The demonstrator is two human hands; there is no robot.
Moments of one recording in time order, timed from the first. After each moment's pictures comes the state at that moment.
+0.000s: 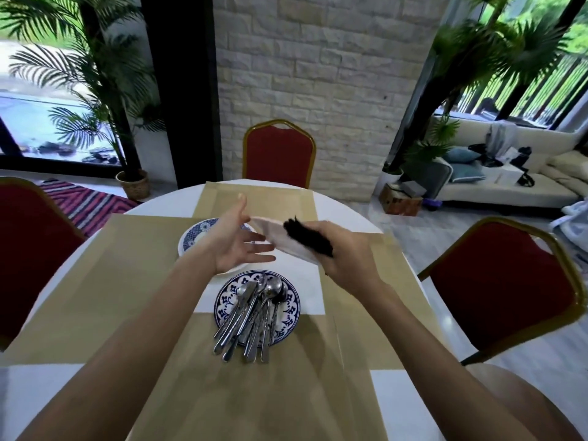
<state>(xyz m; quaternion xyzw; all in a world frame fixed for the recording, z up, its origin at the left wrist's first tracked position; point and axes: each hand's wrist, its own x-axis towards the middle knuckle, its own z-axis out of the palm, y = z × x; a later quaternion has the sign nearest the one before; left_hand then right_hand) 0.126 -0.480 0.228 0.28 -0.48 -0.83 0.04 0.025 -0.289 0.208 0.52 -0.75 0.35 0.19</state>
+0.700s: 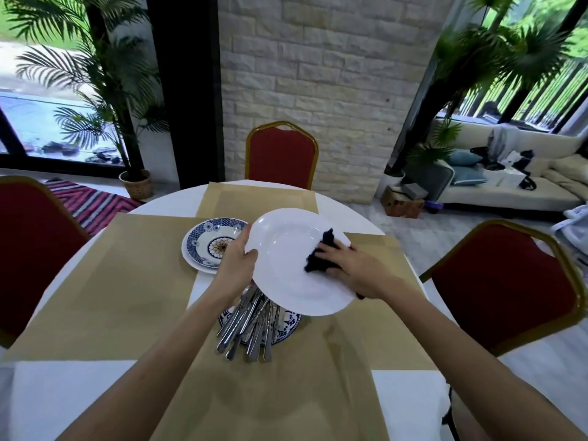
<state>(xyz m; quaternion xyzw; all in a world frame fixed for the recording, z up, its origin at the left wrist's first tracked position) 0.146 -0.459 0.175 0.25 -0.70 -0.64 0.19 -0.027 -0.270 0.174 0.52 -0.85 -0.01 -0.09</state>
